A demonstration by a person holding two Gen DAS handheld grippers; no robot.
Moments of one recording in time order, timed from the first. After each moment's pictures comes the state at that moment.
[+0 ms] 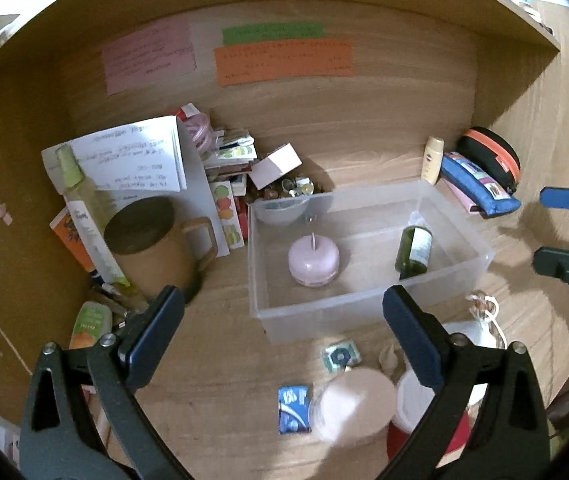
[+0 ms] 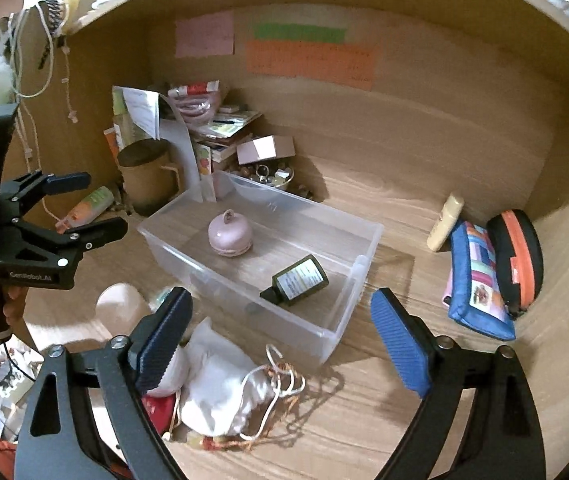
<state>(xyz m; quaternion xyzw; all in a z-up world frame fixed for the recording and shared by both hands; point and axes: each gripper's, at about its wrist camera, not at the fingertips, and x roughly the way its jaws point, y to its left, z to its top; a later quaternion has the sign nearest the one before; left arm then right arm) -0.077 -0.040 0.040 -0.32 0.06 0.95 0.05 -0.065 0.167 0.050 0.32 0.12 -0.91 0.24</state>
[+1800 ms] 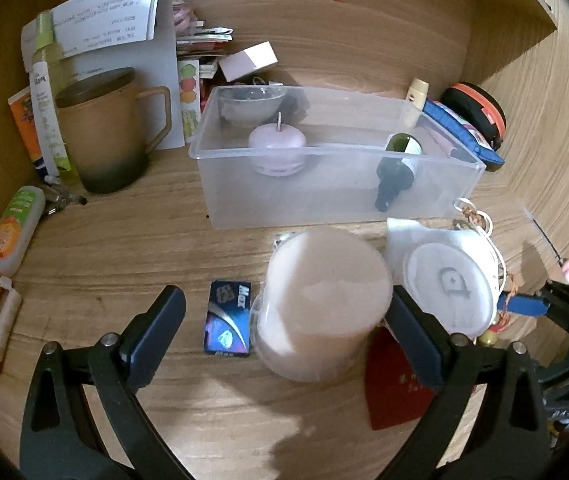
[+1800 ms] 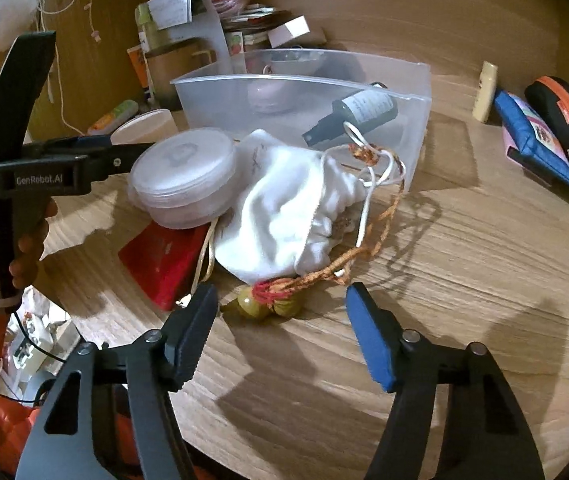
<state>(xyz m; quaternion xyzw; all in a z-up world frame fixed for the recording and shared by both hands) -0.053 -0.031 -0.052 -0.38 -0.02 0.92 0.09 -0.006 0.175 -0.085 0.40 0.09 -0.87 0.28</state>
